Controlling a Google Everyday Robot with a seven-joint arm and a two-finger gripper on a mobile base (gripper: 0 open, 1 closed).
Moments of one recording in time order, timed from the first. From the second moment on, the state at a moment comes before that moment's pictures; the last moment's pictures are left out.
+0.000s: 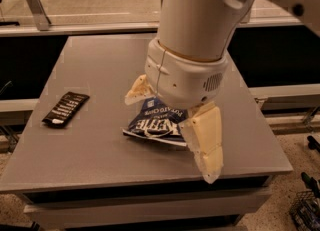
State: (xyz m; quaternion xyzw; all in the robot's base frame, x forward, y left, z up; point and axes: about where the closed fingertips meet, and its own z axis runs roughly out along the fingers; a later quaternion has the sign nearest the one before) arm 0.349 -0.016 0.948 -0.90 0.42 0.09 0.06
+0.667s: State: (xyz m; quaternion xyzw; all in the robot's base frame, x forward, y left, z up) arm 0.366 0.041 0.909 -0.92 0.36 0.14 0.03
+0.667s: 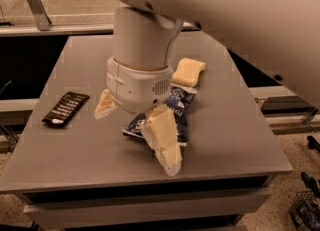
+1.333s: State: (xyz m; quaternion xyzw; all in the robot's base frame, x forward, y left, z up) arm 0.367 0.082 0.900 -0.92 0.34 0.16 0.06
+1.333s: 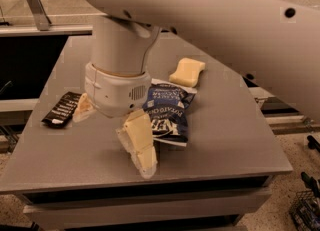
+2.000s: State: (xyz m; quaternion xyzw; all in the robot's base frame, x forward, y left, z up) arm 0.373 0.097 0.886 -0.94 0.29 0.17 0.06
